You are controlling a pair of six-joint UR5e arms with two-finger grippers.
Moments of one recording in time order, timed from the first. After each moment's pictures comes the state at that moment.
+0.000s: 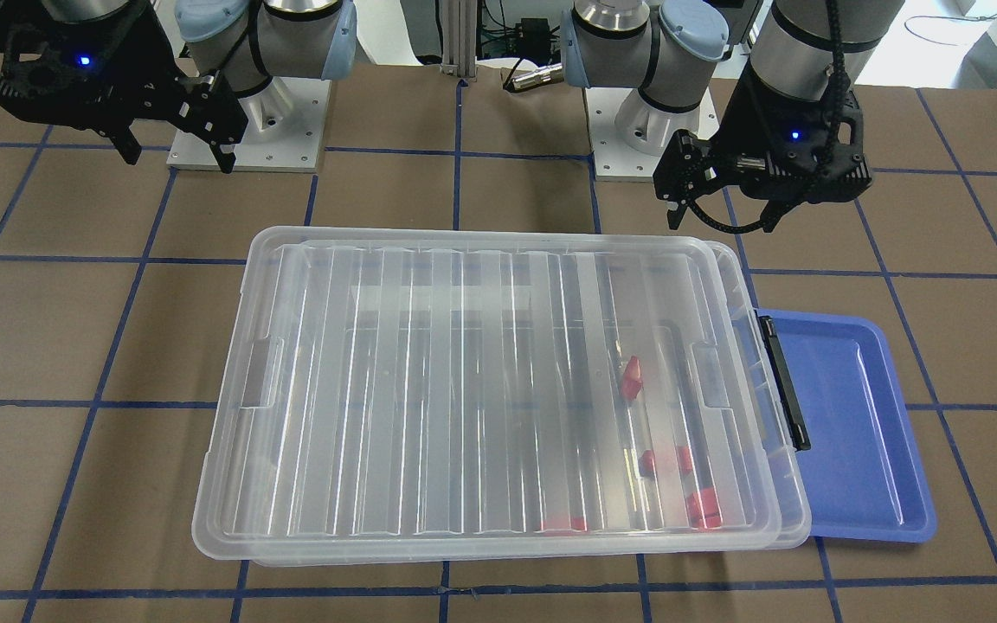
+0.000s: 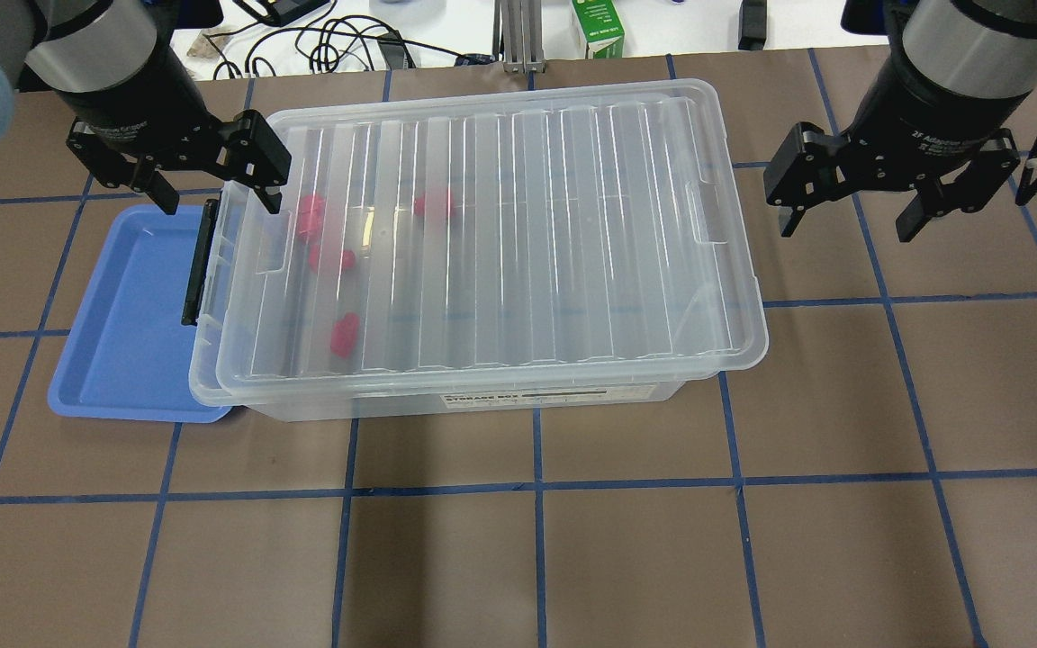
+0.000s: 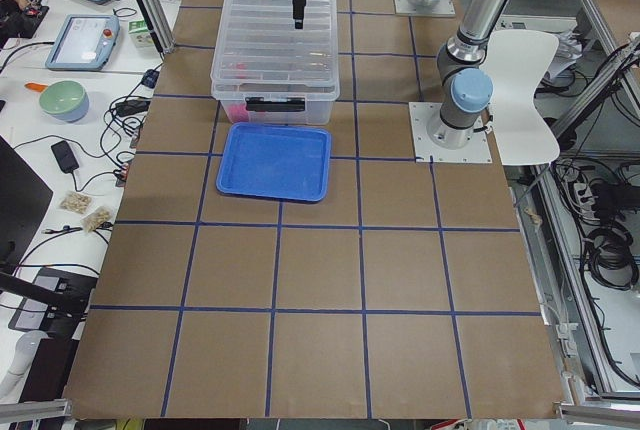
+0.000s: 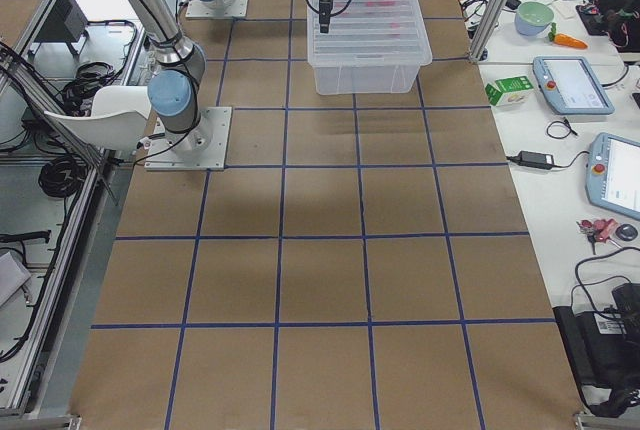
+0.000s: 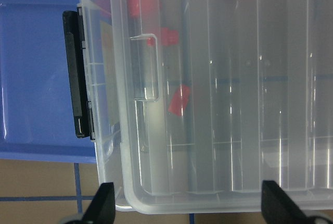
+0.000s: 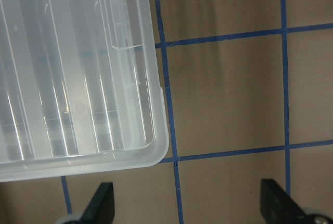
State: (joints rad) left arm -1.55 -1.57 -1.53 -1.59 1.60 0.05; right arm 1.53 -1.68 1.60 -1.48 -1.56 0.06
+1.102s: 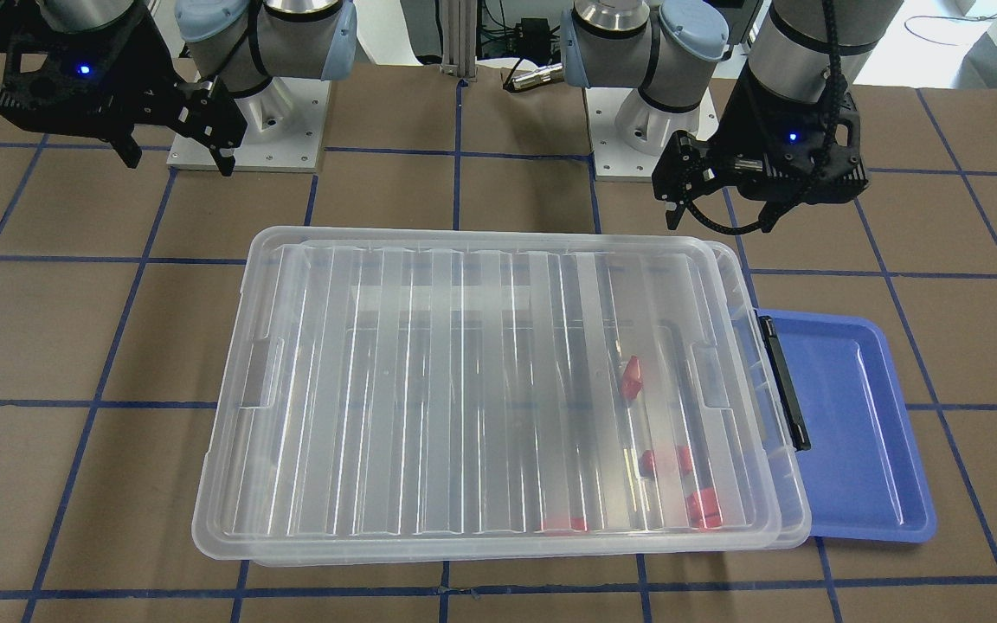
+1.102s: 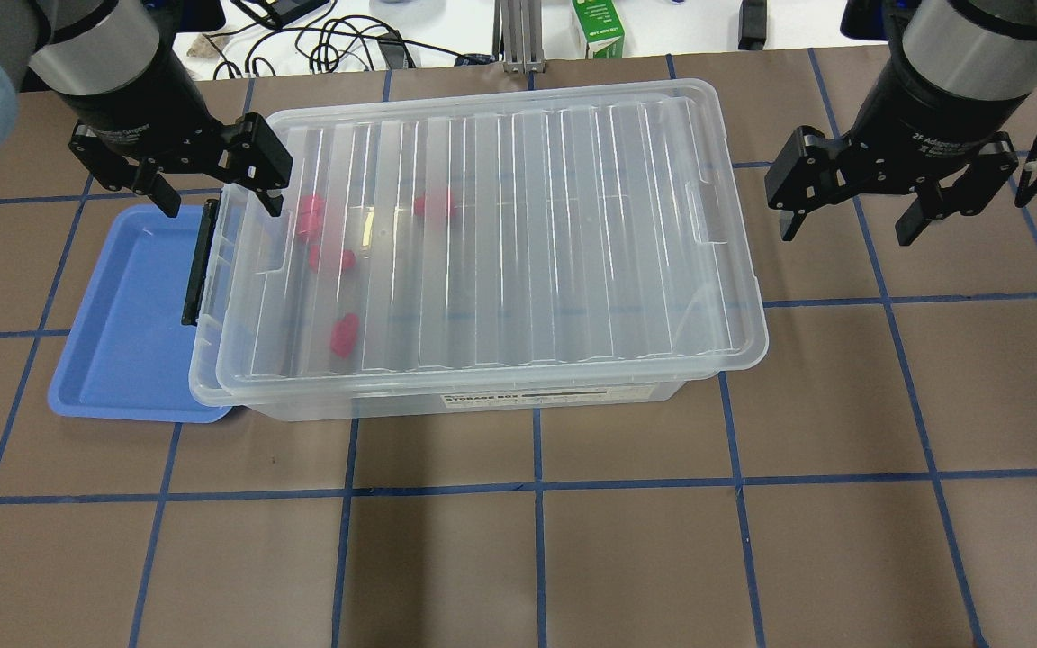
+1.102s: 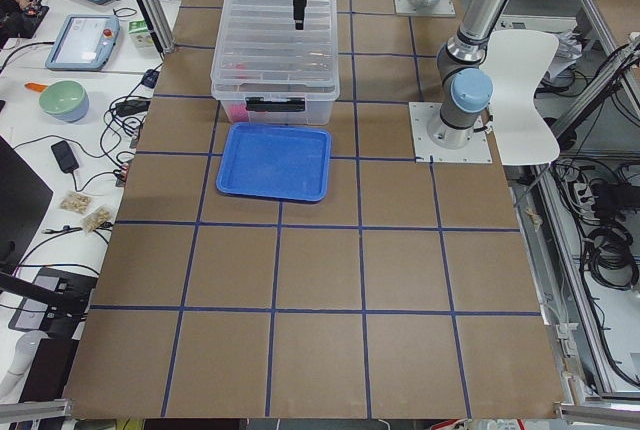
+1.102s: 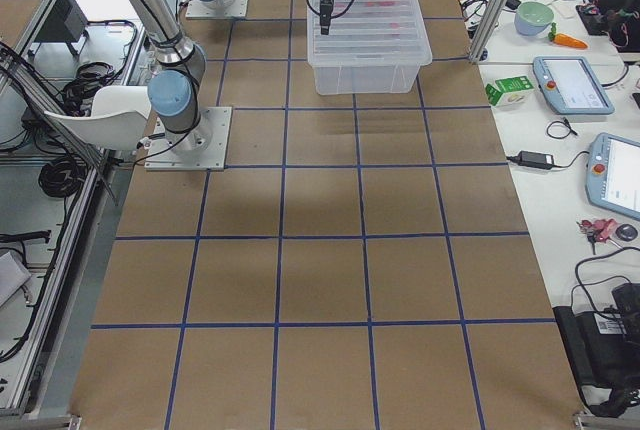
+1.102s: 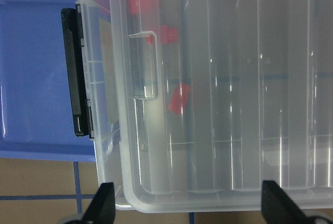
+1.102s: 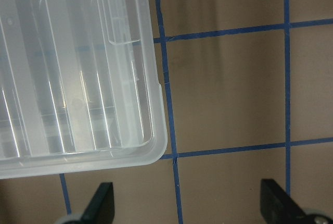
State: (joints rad) left arm -1.55 -1.57 -1.53 -1.59 1.60 0.05; right arm 1.52 -1.67 1.60 -1.47 -1.56 0.05
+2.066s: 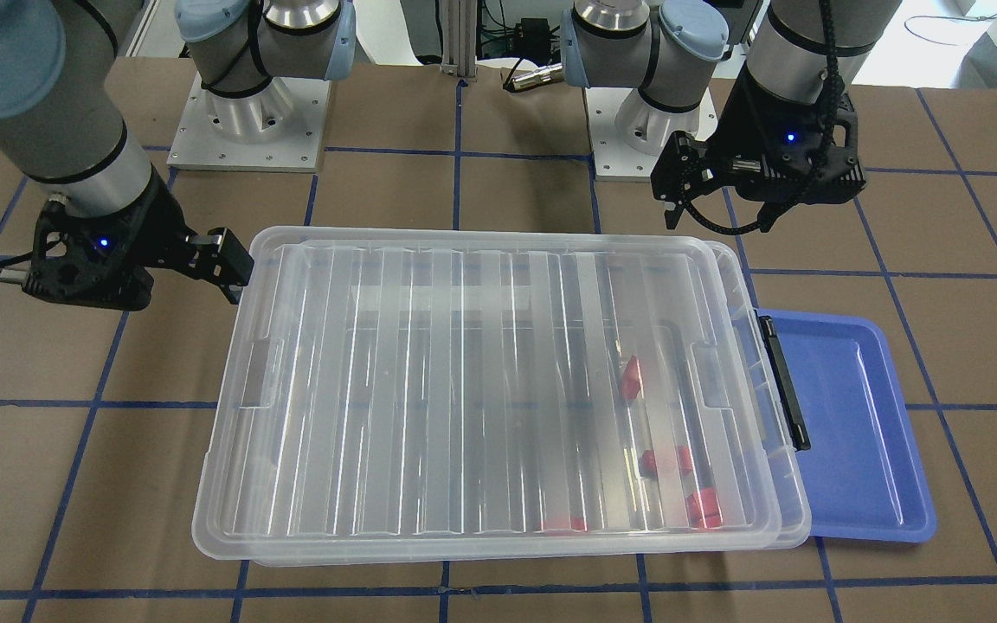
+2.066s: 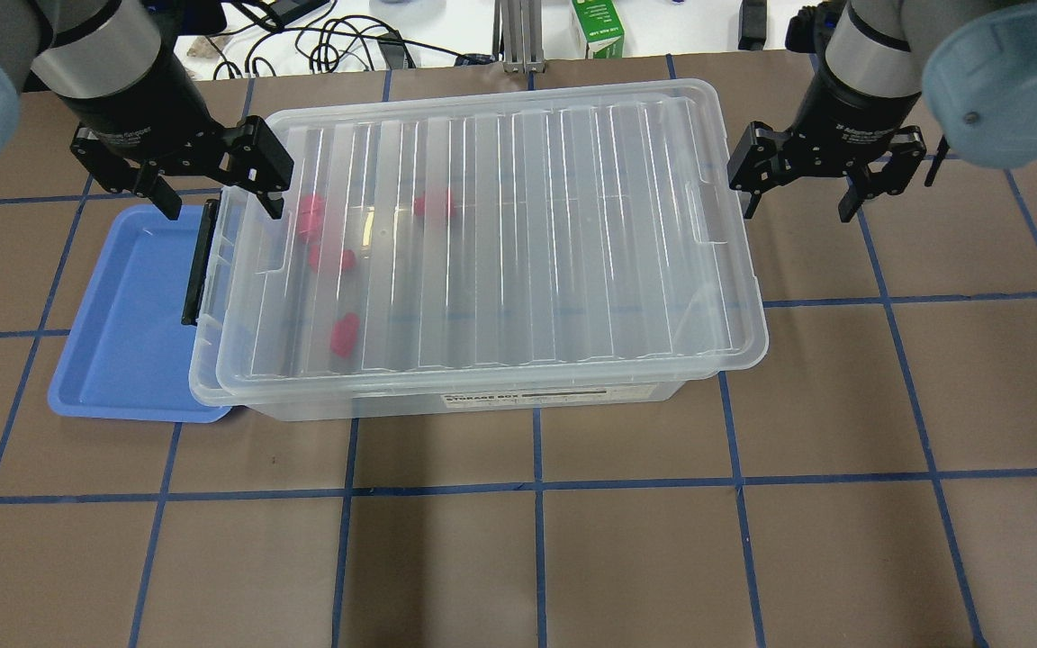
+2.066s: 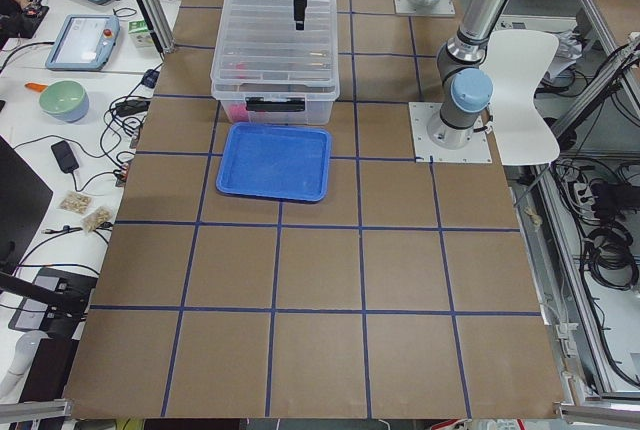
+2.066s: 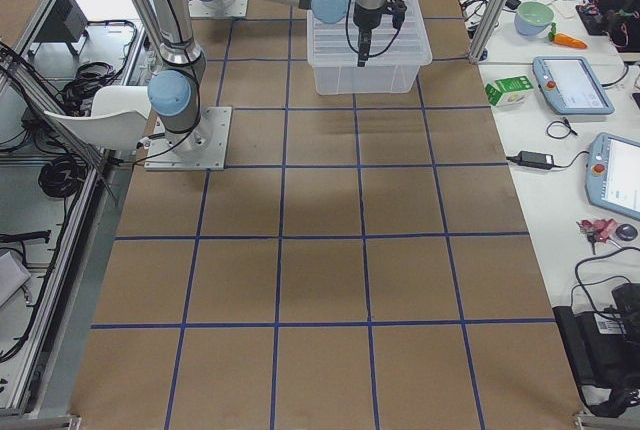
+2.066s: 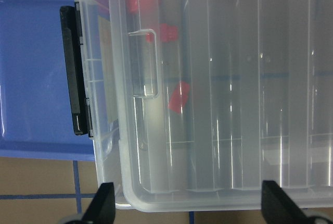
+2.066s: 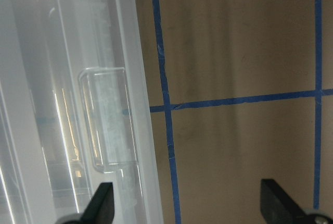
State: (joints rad) left arm -1.55 -1.57 -1.54 -1.59 1.60 0.05; right arm 1.53 -1.39 1.60 -1.76 -1.56 0.04
